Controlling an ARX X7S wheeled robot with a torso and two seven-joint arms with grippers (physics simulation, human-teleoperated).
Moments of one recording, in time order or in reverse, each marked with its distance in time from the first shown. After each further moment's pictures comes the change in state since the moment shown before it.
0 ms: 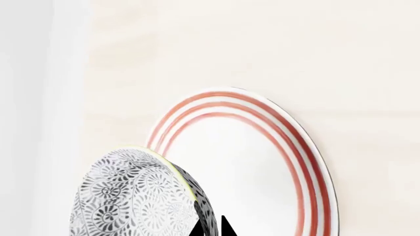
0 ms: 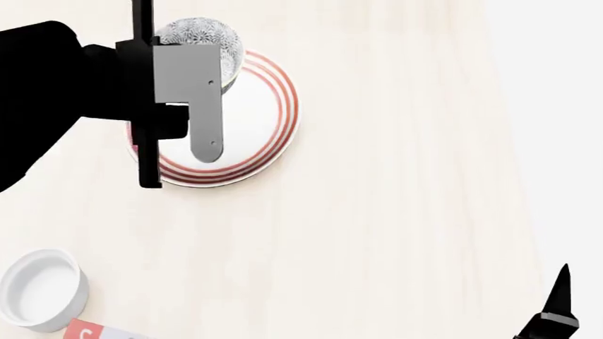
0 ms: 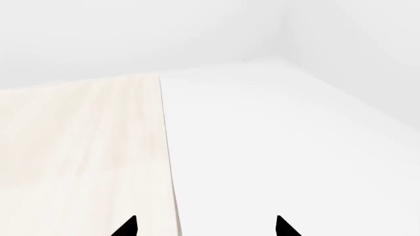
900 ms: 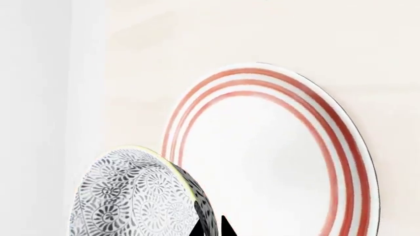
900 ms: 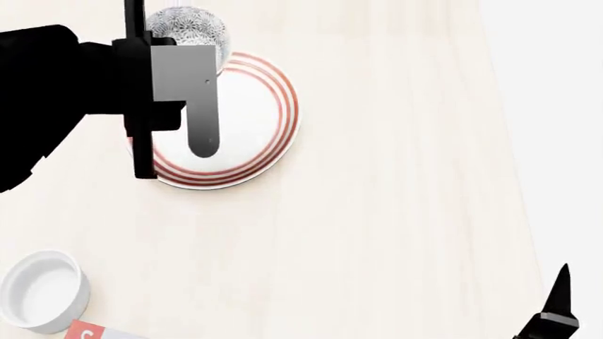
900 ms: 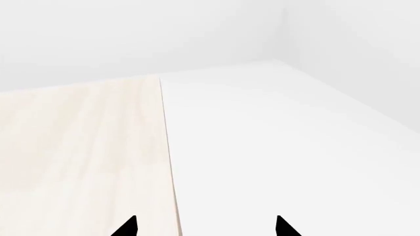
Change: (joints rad) left arm 0.007 0.030 0.026 -0.095 0.044 0.040 -0.051; right arm 0.000 -0.003 0.005 -0.008 -0.001 0.008 -0.002
